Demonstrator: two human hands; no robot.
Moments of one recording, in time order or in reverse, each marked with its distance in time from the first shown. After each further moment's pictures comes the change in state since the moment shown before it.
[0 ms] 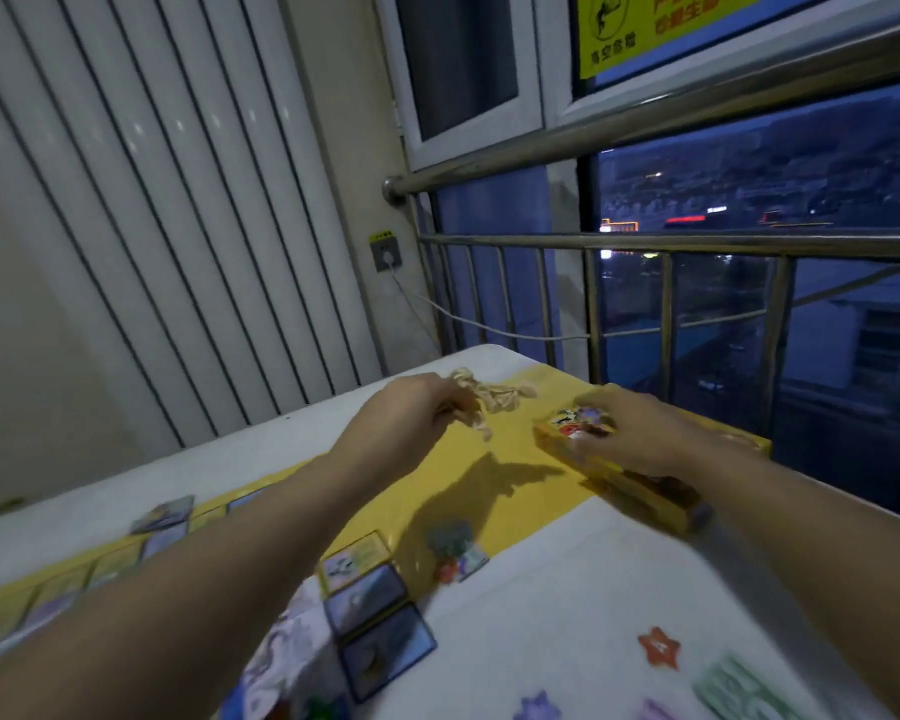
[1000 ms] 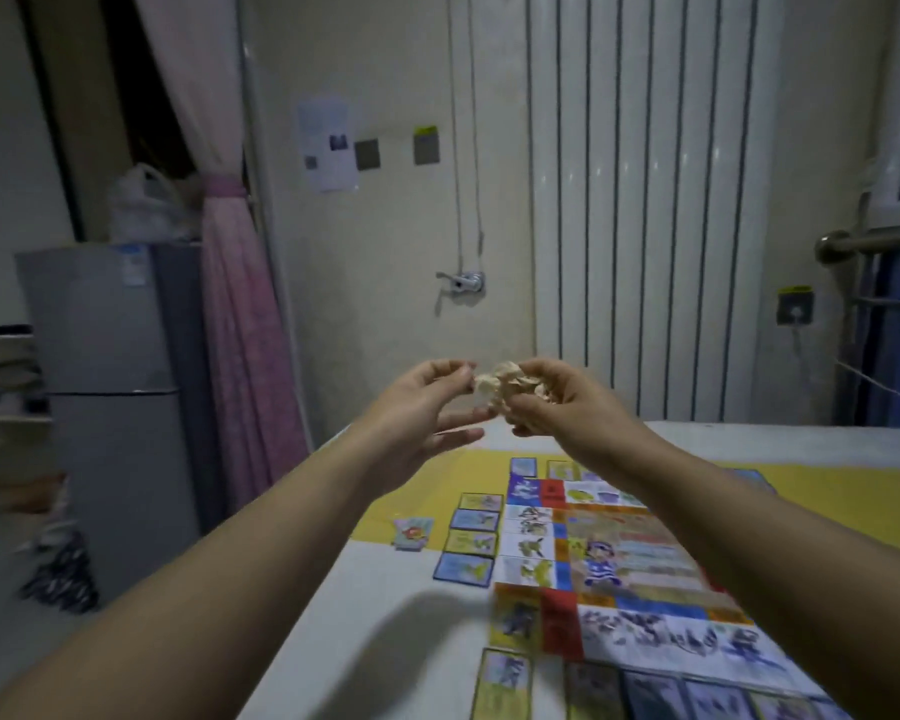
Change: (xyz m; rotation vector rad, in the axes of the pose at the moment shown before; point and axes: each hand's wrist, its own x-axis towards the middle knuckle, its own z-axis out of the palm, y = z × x) left_hand -0.437 -0.057 -0.311 -1.180 0.651 -0.823; right_hand -0.249 -0.483 0.109 0.919 -0.360 -0.808
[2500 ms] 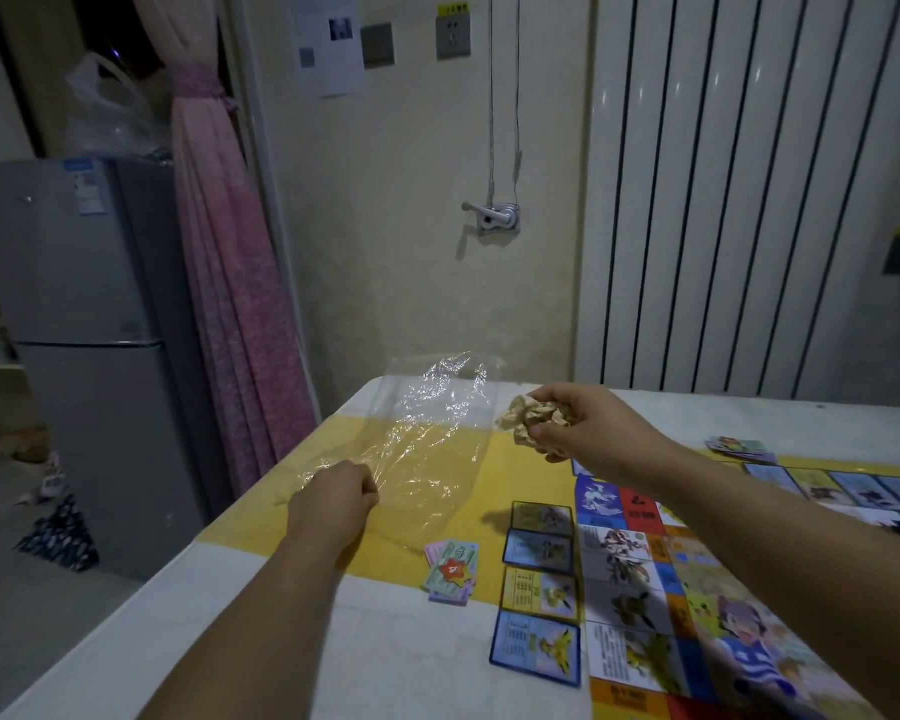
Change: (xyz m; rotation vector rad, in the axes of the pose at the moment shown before) left_hand 0.142 -0.188 -0.228 1.485 0.338 -0.149; right_hand 0.136 0.128 0.053 -0.272 -0.131 0.166
